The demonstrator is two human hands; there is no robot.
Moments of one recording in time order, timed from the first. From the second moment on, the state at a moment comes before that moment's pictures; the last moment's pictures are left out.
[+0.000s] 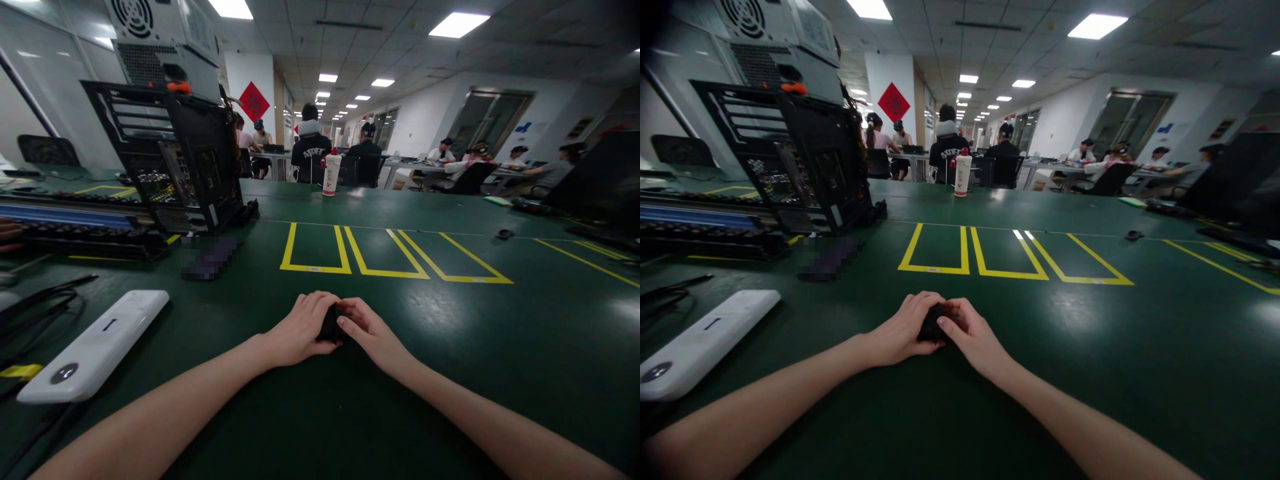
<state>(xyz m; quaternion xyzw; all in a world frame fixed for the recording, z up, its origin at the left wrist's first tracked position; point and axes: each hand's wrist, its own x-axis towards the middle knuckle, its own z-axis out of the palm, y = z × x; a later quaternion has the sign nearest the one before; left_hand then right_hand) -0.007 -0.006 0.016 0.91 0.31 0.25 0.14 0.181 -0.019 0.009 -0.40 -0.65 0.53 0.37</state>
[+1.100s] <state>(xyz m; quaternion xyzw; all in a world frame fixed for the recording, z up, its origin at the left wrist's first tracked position) -0.006 -0.007 0.014 0.91 0.31 0.25 0.14 0.182 -0.022 0.005 -0.37 -0.66 0.54 0.38</state>
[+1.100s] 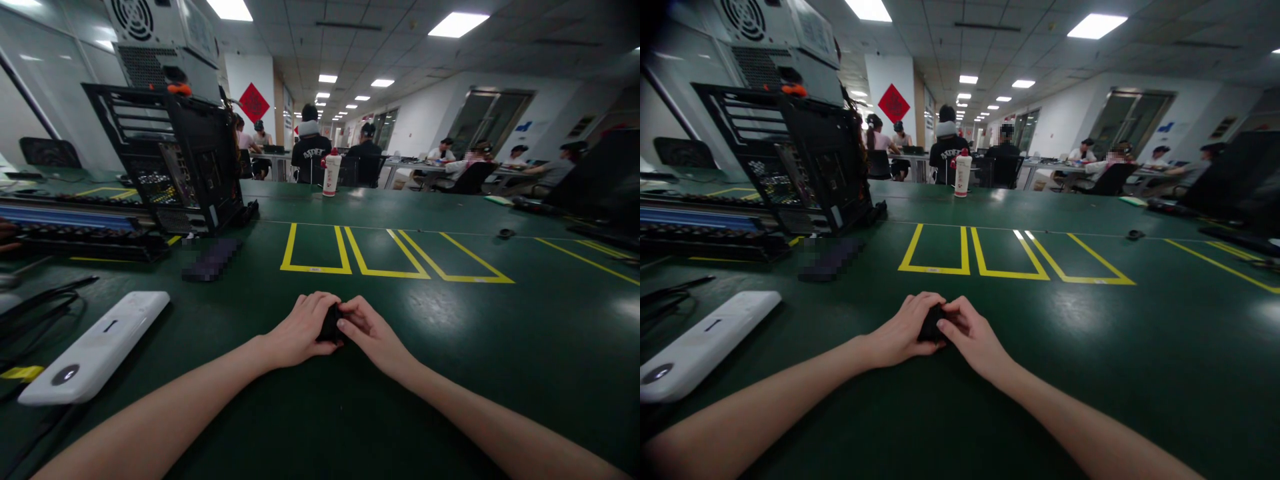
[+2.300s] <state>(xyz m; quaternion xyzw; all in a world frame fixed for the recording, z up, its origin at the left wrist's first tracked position) -0.007 -0.007 0.014 0.91 0.31 0.24 0.15 0.185 -0.021 0.008 -0.36 -0.66 0.55 0.36</state>
